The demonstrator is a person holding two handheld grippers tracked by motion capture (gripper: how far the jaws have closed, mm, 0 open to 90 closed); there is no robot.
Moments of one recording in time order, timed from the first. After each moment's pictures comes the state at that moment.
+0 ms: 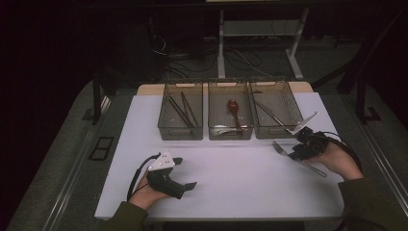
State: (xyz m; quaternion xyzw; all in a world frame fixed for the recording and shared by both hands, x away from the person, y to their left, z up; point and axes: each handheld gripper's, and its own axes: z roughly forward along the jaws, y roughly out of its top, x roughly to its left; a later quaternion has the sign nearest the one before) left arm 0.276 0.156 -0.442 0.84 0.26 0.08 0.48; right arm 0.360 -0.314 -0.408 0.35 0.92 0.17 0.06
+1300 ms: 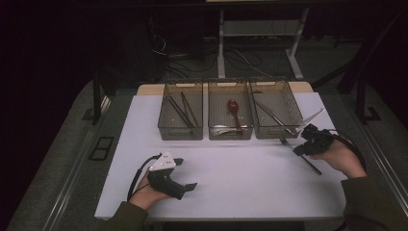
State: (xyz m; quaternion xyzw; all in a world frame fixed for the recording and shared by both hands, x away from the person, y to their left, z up) left arm 0.276 0.154 -0.443 0.84 0.25 0.07 0.47; right arm 0.361 -0.326 -0.396 0.36 0.91 0.19 0.05
